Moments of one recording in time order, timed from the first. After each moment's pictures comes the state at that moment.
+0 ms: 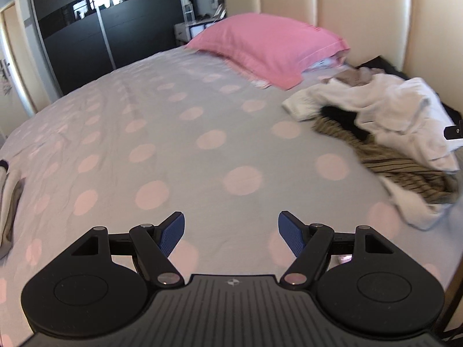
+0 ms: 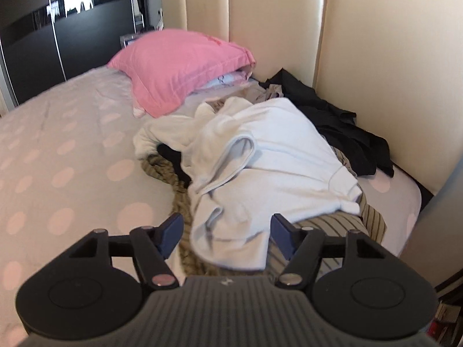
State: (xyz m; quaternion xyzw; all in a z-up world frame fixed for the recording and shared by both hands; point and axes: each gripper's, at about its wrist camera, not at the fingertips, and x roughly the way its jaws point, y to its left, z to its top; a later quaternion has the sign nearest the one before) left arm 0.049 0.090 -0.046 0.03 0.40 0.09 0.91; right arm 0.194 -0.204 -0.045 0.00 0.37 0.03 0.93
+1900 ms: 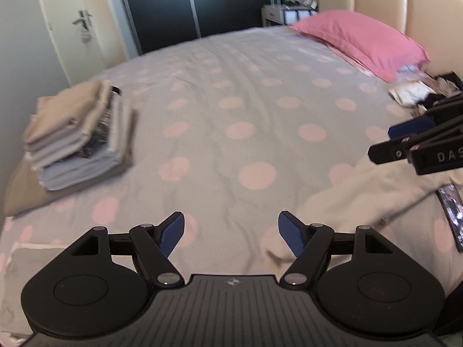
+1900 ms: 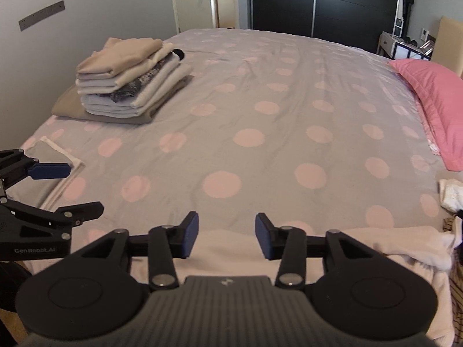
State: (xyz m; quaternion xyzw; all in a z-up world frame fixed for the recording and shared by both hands) left arm -0.137 0.266 -0.016 -0.02 0.42 0.20 0.88; right arm 0.000 0.173 -0.009 -0.18 0.36 0.46 0.79
